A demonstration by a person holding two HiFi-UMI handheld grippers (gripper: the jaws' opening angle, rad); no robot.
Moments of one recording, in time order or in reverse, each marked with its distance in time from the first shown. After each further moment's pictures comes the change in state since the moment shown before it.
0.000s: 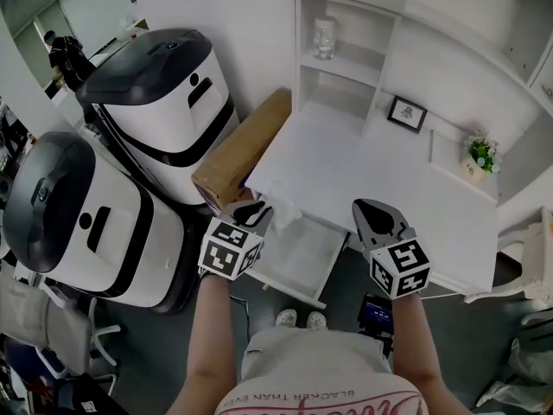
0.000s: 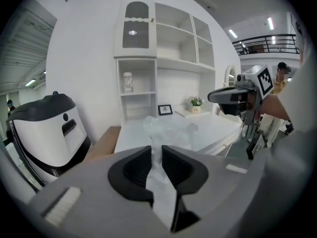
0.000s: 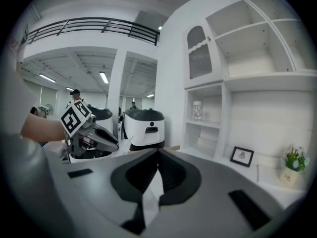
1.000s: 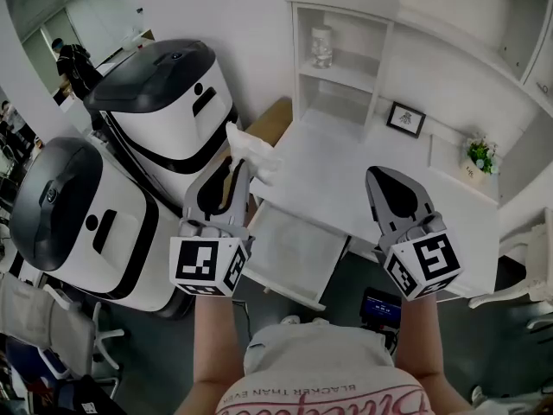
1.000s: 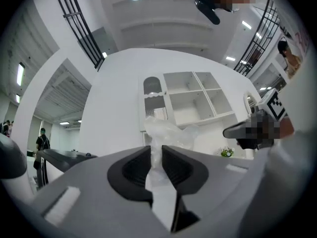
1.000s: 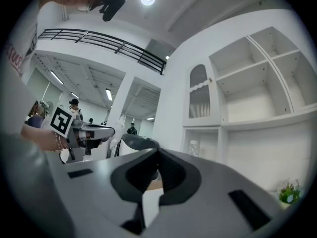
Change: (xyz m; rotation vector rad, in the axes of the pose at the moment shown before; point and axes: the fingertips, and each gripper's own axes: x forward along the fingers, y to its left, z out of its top) left arm -0.135 0.011 0.165 0.056 -0.687 0.368; right arm -0.051 -0.008 0.124 -0.117 -0.312 -0.041
